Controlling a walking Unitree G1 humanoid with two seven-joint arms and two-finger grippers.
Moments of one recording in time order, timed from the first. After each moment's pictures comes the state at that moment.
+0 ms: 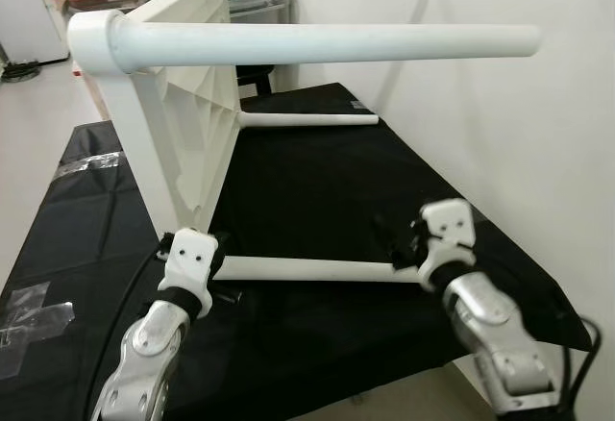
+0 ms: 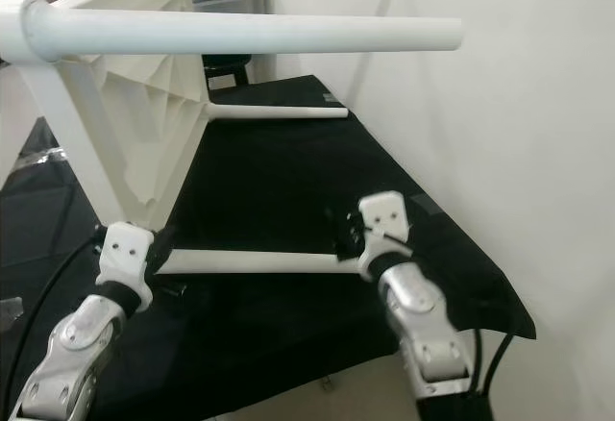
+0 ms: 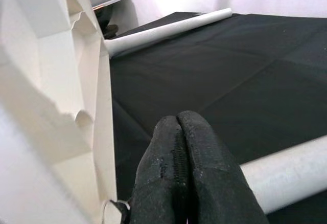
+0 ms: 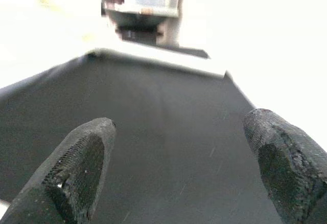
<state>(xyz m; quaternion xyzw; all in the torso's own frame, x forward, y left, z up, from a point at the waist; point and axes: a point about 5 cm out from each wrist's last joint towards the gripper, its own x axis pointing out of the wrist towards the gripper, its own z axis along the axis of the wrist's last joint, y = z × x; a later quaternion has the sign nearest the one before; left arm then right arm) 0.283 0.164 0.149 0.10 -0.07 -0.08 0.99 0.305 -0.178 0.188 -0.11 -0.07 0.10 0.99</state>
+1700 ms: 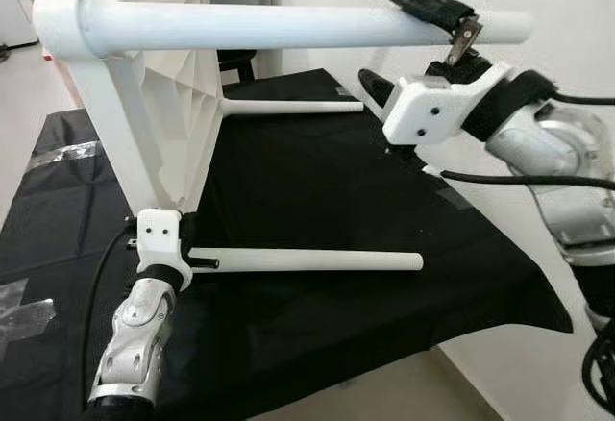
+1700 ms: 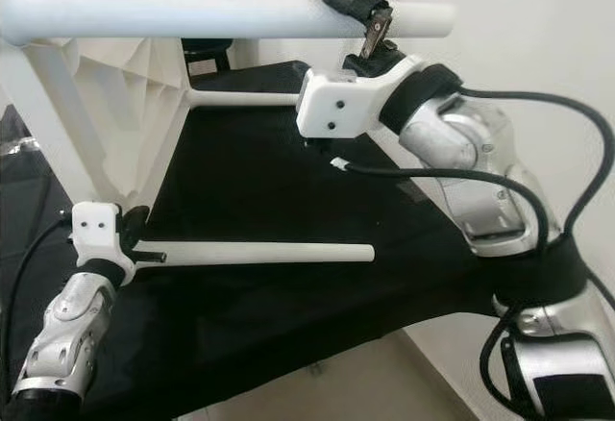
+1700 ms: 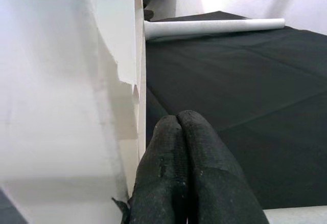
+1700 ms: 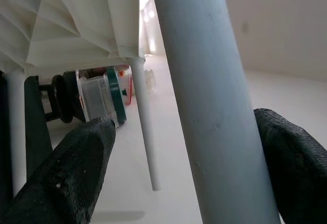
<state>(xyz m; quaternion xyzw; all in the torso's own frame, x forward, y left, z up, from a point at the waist) 0.310 0.197 0.145 0.01 -0.07 0.02 1.00 0.306 -0.141 0.375 -0.64 -0.35 0.13 0.67</state>
